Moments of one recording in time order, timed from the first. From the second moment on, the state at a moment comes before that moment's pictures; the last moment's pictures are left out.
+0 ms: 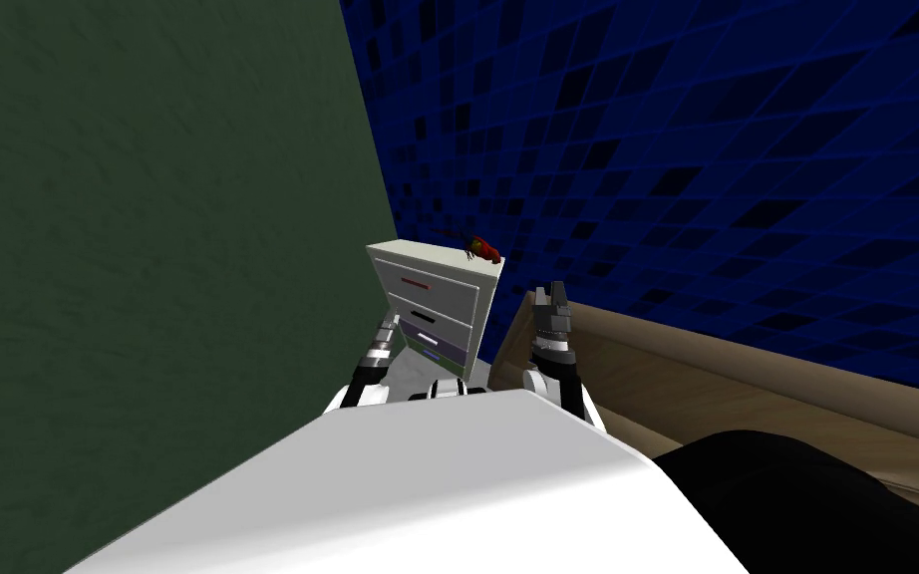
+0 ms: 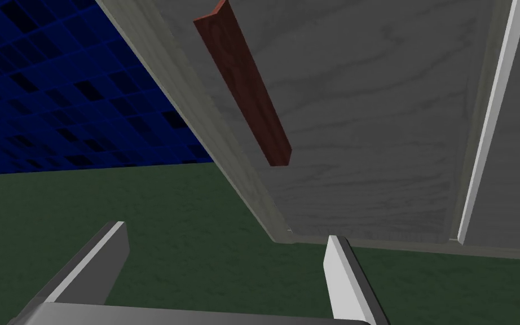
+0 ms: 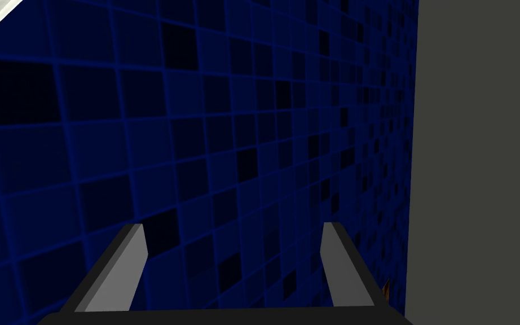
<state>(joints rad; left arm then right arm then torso) 0.36 0.14 -0.14 -1.84 -0.04 -0.47 -0.16 0.51 -0.03 -0.07 -2.28 -0.02 -0.60 0.12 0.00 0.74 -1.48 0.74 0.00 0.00</state>
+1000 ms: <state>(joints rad) 0.27 0.14 -0.22 -1.56 -0.10 -0.43 -0.17 0.51 -0.03 -0.07 -2.28 -0.02 -0.60 0.12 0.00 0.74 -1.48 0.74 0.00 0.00</state>
